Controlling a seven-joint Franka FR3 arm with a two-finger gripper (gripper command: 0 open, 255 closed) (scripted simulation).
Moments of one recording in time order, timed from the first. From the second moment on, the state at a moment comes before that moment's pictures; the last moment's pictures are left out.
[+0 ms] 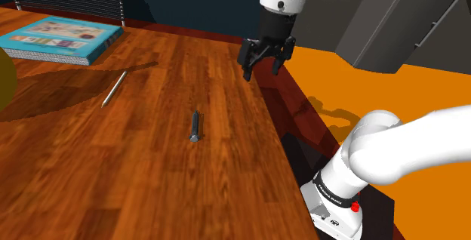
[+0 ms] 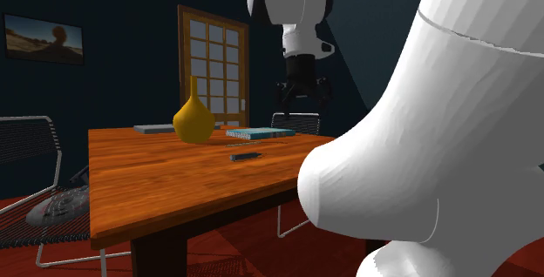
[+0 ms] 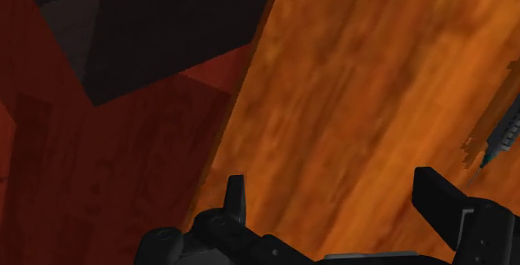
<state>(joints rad) 0.00 -0.70 0.27 -2.35 0.12 1.65 0.55</state>
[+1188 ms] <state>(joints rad) -0.08 -0.30 0.65 -2.23 0.21 1.94 1.23</state>
